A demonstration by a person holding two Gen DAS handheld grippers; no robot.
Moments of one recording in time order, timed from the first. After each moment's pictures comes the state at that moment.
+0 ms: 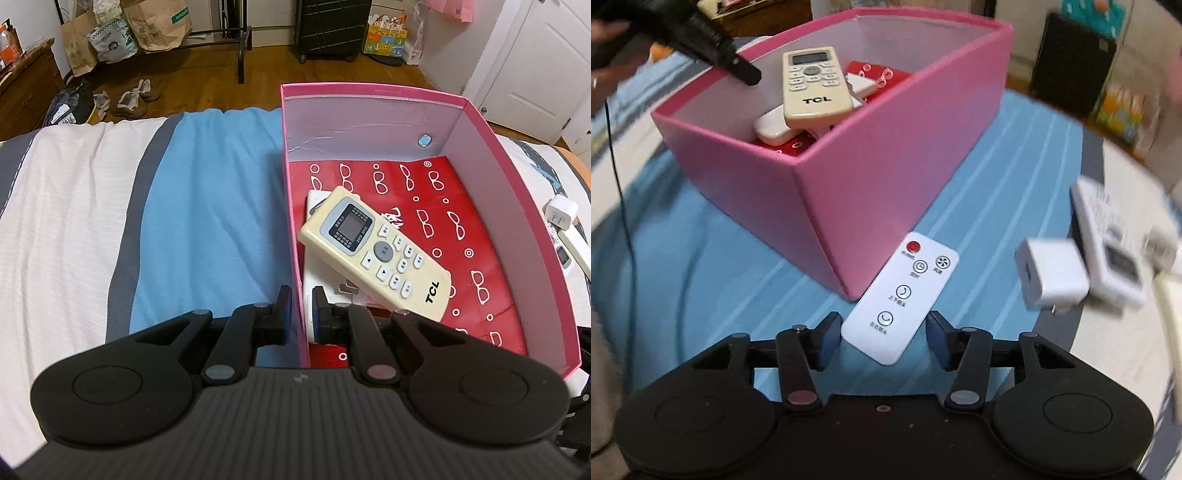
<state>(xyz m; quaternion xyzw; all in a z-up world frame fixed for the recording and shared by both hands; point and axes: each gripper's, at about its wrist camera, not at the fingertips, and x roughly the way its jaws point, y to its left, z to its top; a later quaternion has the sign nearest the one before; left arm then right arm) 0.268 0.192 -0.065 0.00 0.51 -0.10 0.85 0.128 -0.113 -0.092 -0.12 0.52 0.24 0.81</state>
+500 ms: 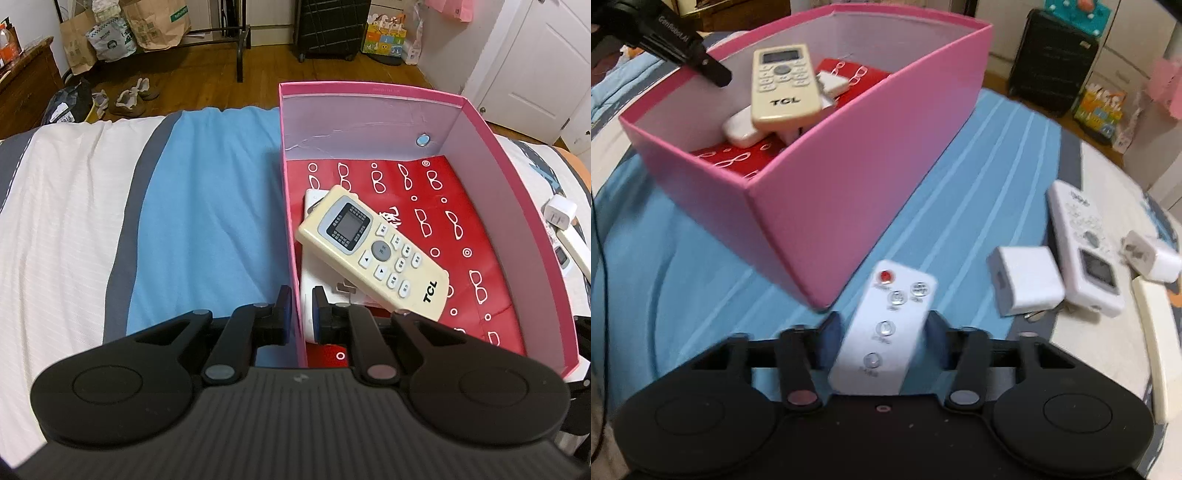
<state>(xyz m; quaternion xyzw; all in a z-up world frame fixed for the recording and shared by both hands) 0.268 0.192 -0.065 0.00 0.51 -0.10 0.85 0.140 -0.125 -0.085 -0.13 0.52 0.20 0.82</state>
